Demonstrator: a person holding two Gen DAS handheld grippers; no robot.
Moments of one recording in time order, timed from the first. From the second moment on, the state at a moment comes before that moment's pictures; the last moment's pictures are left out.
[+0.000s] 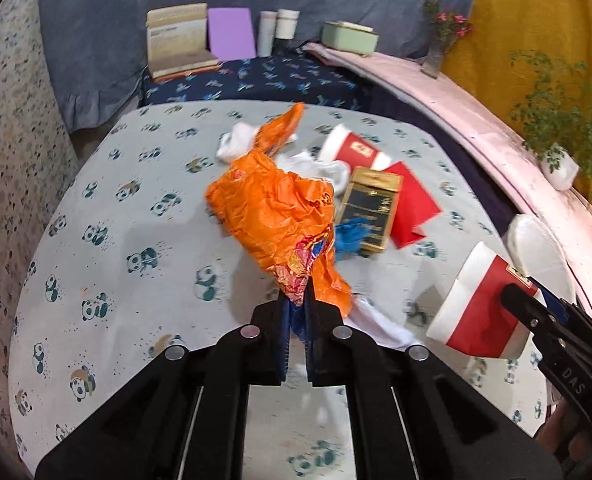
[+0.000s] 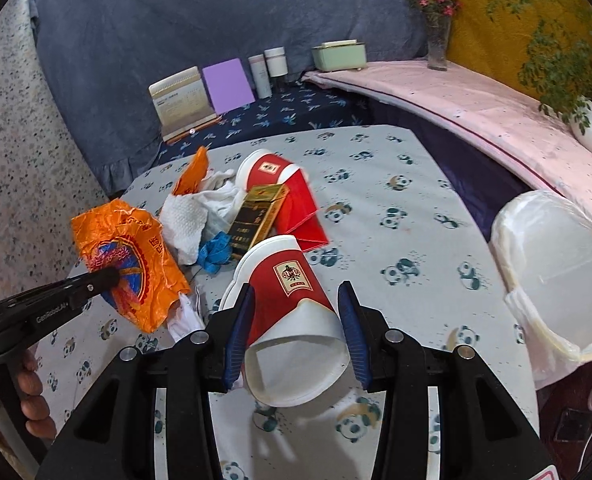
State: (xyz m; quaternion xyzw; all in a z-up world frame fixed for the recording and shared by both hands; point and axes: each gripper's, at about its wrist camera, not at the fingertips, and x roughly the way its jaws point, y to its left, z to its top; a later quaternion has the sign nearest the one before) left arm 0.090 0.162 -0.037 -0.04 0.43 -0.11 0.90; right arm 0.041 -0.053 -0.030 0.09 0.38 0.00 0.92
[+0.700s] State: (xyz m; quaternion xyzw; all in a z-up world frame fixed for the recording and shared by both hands) left arm 0.061 0.013 0.011 0.03 0.39 -0.24 0.89; right arm -0.010 -0.165 -0.004 0.14 0.32 -0.10 0.93
